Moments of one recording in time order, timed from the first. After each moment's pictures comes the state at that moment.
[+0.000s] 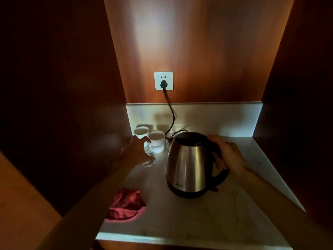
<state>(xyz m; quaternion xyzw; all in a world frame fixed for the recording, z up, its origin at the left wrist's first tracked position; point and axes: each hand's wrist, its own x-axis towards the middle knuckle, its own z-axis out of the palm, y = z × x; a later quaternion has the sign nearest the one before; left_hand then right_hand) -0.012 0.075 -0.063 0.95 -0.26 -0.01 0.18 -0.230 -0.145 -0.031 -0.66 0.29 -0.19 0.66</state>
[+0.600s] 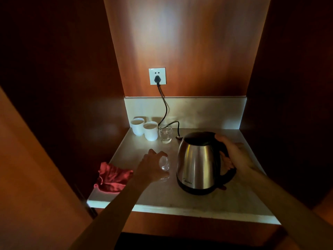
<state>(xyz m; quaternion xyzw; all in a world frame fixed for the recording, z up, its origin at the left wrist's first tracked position) -0.164 0.056 -0.106 0.93 -0.31 -0.03 0.20 -0.338 -0.154 -0.029 -0.64 0.32 -0.20 0.67</state>
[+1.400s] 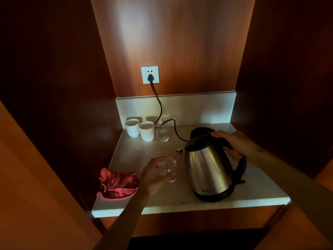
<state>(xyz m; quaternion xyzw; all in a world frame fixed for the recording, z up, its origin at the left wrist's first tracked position) -0.160 0.090 -0.160 0.76 -0.27 -0.12 0.57 -0.335 -0.143 -0.008 -0.77 0.34 -0.12 0.53</state>
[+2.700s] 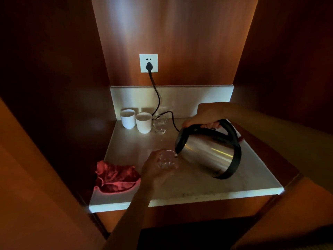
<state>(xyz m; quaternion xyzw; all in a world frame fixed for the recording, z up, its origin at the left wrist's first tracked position) -0.155 0.084 -0.177 0.76 -0.26 -0.10 0.59 -0.235 -0.102 0.065 -0.94 0.25 0.13 0.21</state>
